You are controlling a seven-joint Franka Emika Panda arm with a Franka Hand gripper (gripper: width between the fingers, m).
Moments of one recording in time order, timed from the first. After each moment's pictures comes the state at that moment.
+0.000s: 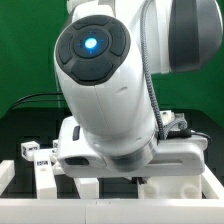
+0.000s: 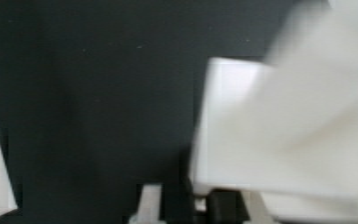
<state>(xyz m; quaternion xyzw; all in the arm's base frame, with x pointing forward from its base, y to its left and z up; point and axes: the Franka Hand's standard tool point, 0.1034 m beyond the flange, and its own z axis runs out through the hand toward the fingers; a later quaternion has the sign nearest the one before) 0.589 0.018 0.034 -0.93 0.08 0.33 0.10</state>
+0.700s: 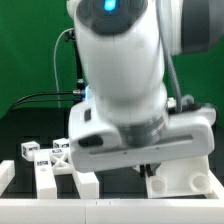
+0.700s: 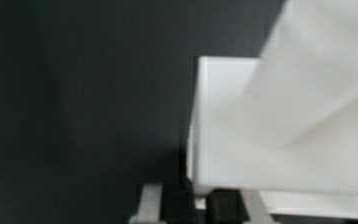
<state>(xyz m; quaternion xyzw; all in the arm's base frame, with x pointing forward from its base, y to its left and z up) 0.585 0.031 0.061 -0.98 0.01 0.18 0.10</state>
